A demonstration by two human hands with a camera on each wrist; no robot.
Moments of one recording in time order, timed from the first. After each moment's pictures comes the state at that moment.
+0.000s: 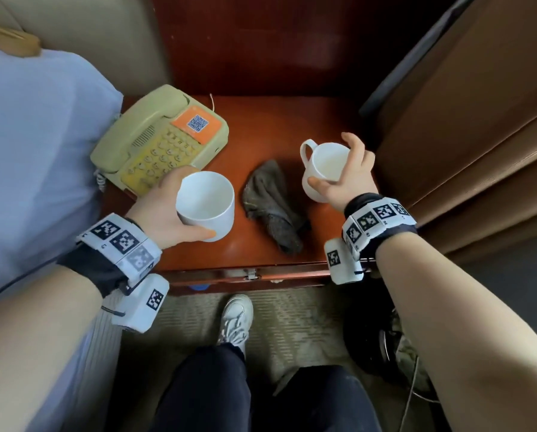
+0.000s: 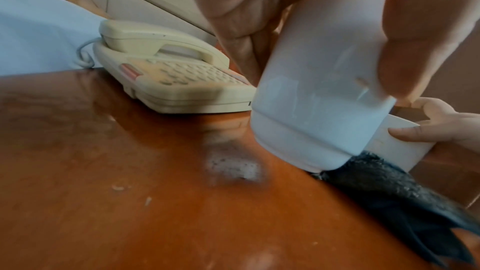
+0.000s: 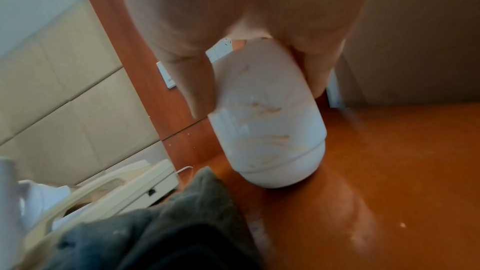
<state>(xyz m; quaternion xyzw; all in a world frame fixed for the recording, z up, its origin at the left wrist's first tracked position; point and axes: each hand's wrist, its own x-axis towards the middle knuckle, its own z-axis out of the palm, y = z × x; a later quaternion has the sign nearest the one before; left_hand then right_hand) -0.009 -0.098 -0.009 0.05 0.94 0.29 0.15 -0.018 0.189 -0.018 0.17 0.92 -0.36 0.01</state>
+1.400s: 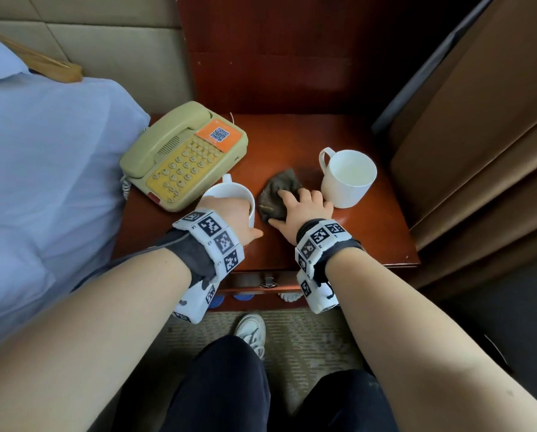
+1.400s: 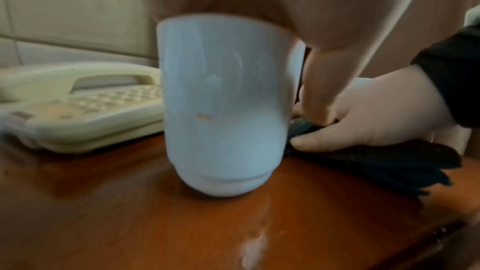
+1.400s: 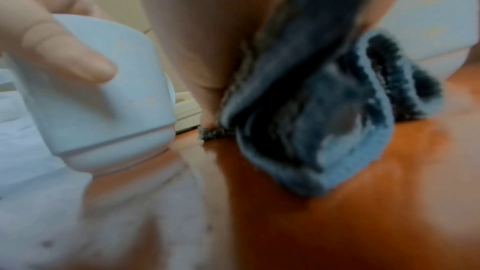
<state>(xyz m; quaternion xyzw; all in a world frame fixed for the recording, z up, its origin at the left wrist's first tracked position) -0.002 -0.034 -0.017 0.13 0.97 -0.11 0.17 -0.005 0.100 -0.063 0.04 0.99 -0.05 0.15</state>
